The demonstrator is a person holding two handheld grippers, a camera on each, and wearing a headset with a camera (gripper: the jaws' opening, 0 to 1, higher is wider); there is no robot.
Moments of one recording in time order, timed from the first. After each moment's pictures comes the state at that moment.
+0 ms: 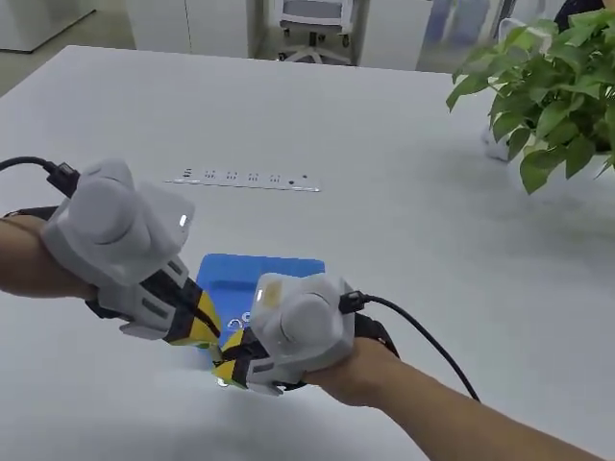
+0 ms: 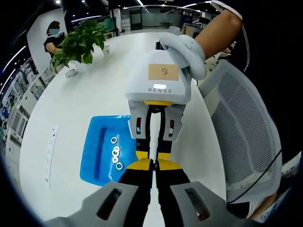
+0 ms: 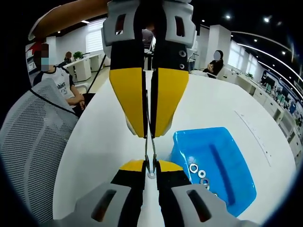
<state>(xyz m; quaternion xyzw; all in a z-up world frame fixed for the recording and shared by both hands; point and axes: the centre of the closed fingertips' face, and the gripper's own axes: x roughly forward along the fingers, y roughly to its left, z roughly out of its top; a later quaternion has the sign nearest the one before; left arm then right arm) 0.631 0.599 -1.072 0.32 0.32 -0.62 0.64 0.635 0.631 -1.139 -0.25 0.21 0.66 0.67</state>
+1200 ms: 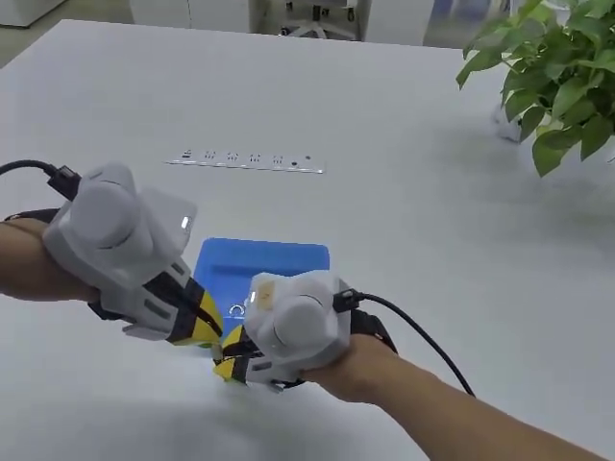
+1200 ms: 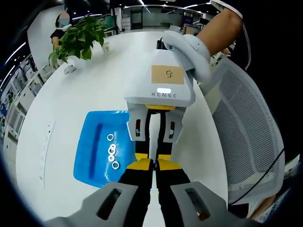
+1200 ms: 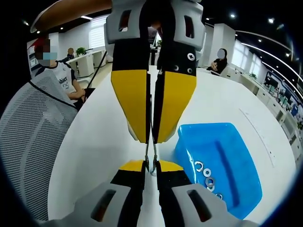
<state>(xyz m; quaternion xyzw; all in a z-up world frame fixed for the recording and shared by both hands) 0.631 0.599 -1.087 0.31 0.33 -0.62 0.64 0.634 0.632 -1.155 -0.27 0.22 0.67 0.66</state>
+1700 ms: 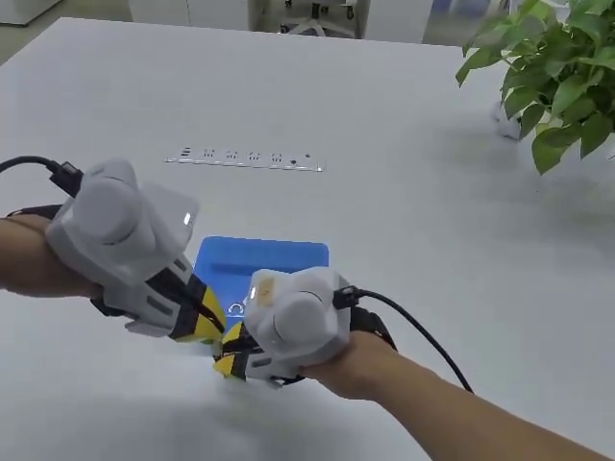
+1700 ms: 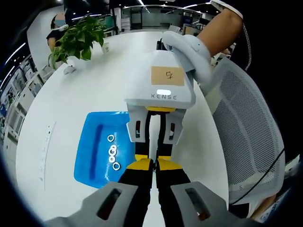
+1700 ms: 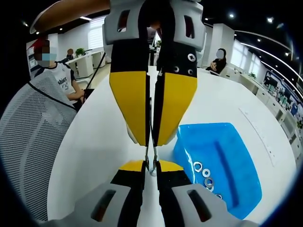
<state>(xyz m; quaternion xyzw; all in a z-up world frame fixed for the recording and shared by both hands) 0.633 0.597 -1.088 0.31 0.33 -0.62 0.64 0.636 0.634 -1.155 -0.27 0.22 0.67 0.66</state>
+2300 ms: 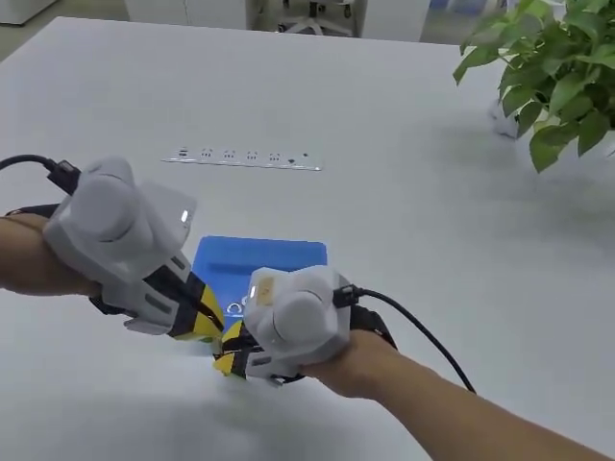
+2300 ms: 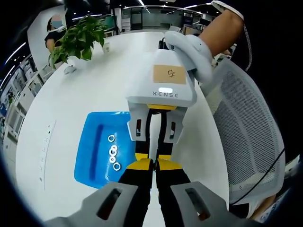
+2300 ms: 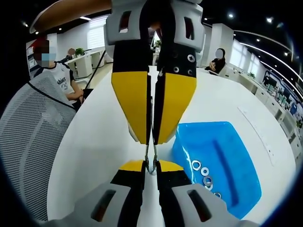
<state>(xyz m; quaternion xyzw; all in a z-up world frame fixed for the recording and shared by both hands) 0.635 0.597 -1.089 0.31 0.33 -0.62 0.64 0.638 0.631 -1.155 -0.27 0.22 0.66 0.66</state>
